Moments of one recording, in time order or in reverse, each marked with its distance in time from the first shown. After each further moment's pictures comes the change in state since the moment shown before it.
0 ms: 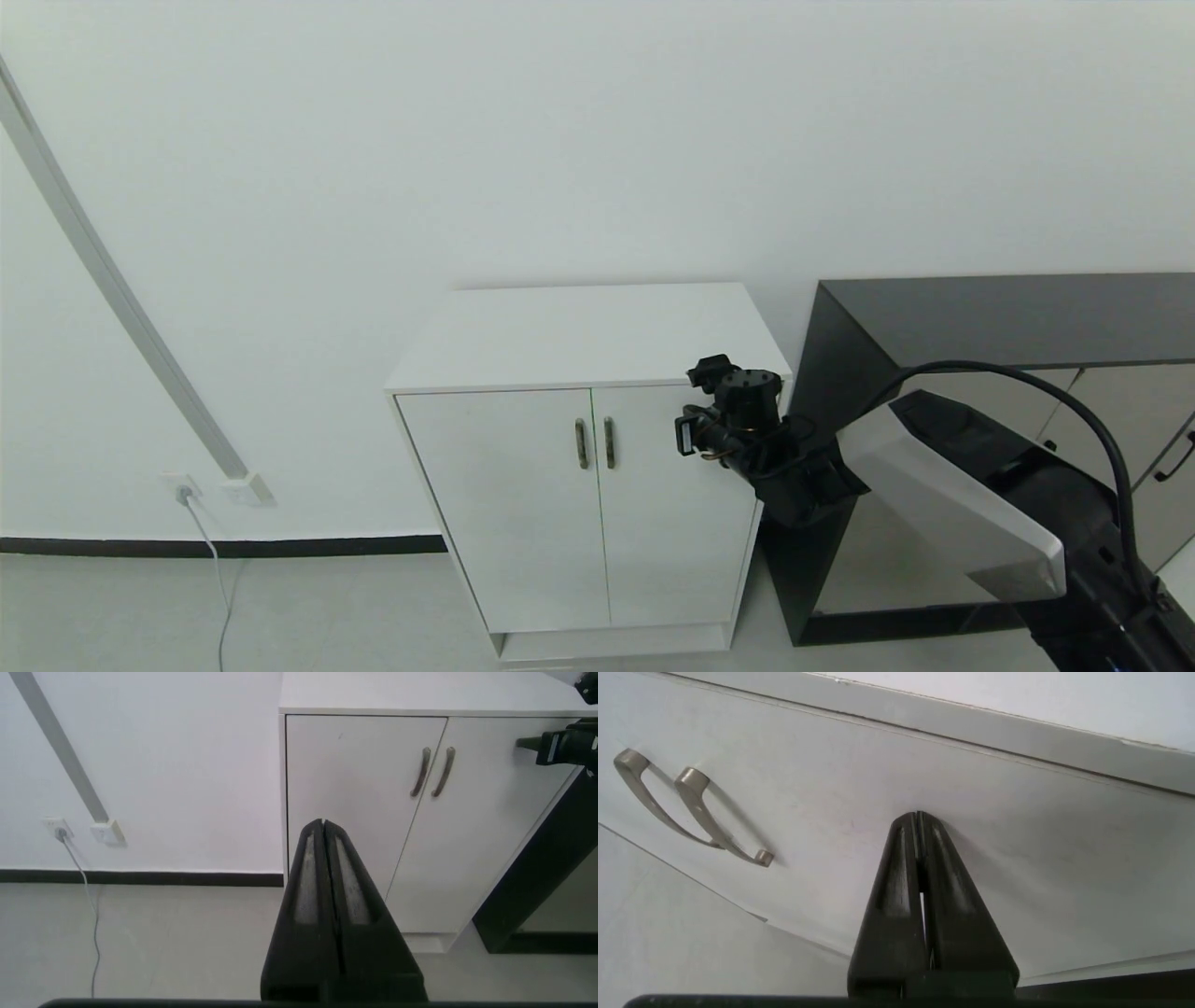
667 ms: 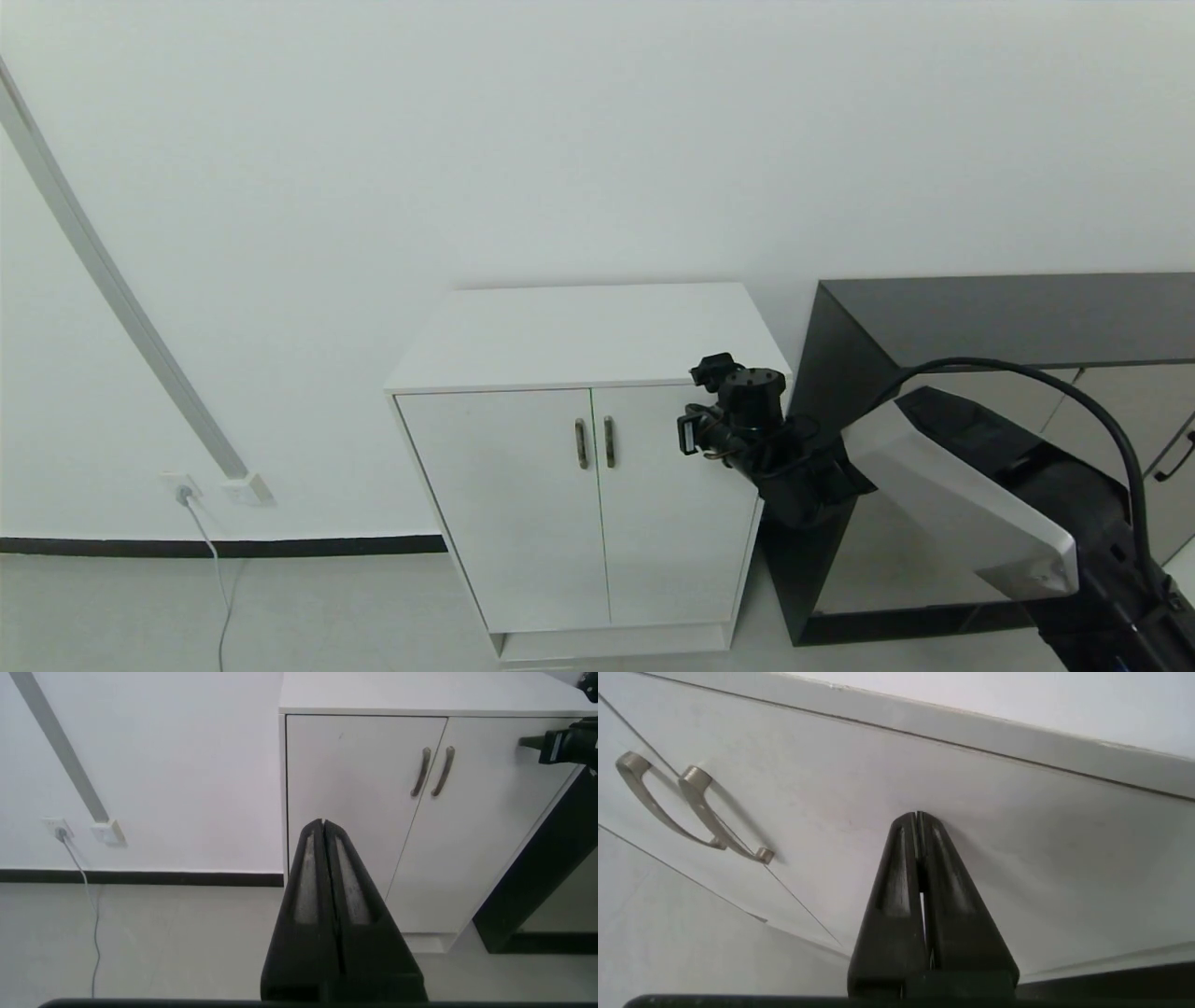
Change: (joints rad) left arm 0.000 0.000 0.000 0.000 0.000 0.000; right arm 0.002 -0.032 0.047 -0.021 -0.001 0.002
